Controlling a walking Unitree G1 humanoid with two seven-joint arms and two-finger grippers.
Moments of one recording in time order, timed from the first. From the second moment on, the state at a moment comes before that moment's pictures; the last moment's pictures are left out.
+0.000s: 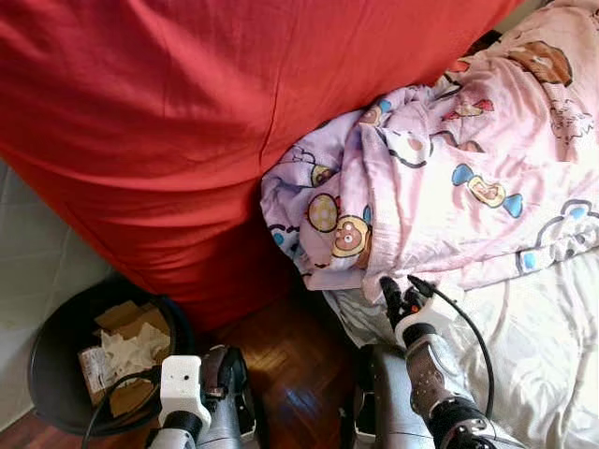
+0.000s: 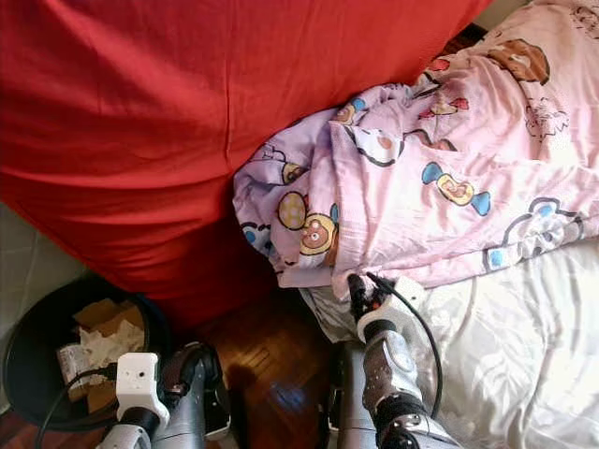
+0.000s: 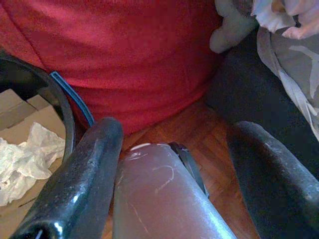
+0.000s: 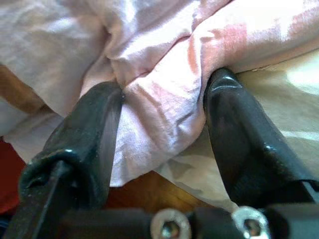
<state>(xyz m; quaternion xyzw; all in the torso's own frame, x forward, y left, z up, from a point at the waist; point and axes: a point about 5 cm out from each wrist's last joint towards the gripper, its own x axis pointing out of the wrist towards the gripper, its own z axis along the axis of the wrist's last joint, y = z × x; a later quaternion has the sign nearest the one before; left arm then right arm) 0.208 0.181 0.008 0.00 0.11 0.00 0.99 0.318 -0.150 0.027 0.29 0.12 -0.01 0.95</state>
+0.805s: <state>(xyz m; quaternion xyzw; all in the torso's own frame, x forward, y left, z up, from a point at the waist) 0.209 0.180 0.009 0.01 0.11 -0.01 0.99 0.317 -0.153 0.026 0.29 0.13 -0.02 0.95</state>
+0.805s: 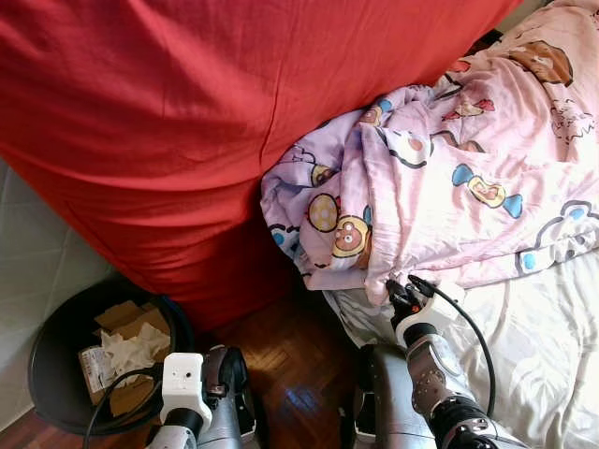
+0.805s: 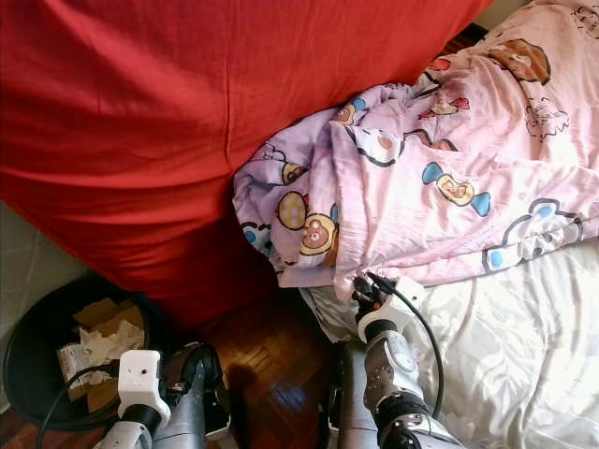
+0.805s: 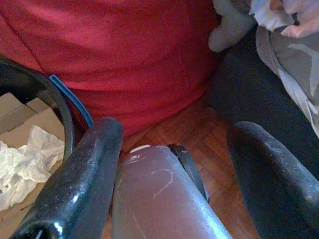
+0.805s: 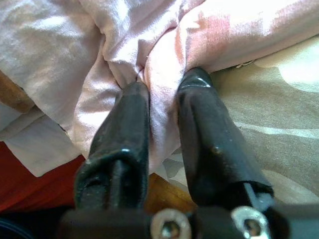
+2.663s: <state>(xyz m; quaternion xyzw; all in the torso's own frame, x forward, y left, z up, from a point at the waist) 0.223 0.202 -0.042 -0.02 0.24 0.05 0.97 0.290 -0.200 0.016 0.19 0.09 -0.10 0.97</state>
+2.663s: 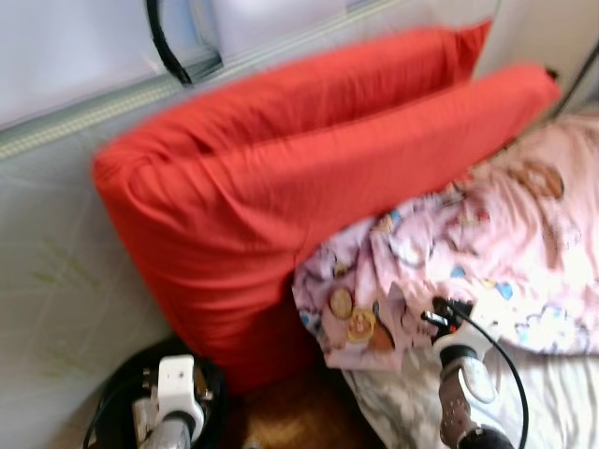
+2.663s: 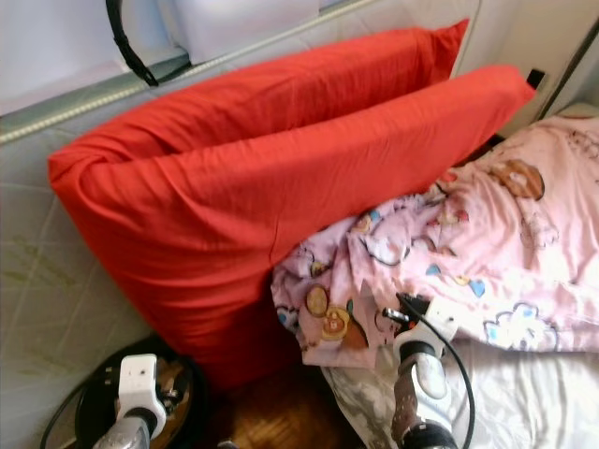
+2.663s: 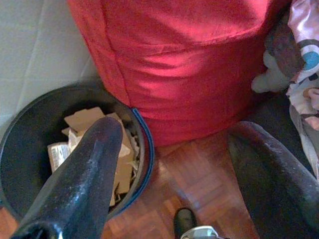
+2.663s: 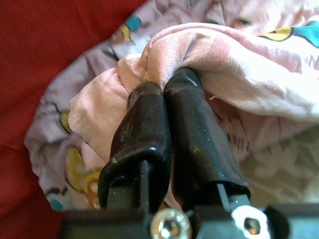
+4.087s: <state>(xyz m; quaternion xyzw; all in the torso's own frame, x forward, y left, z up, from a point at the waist) 0.189 0.218 -0.067 -0.03 0.34 0.07 0.94 0.286 -0.216 0.016 0.15 0.09 -0.14 0.97</state>
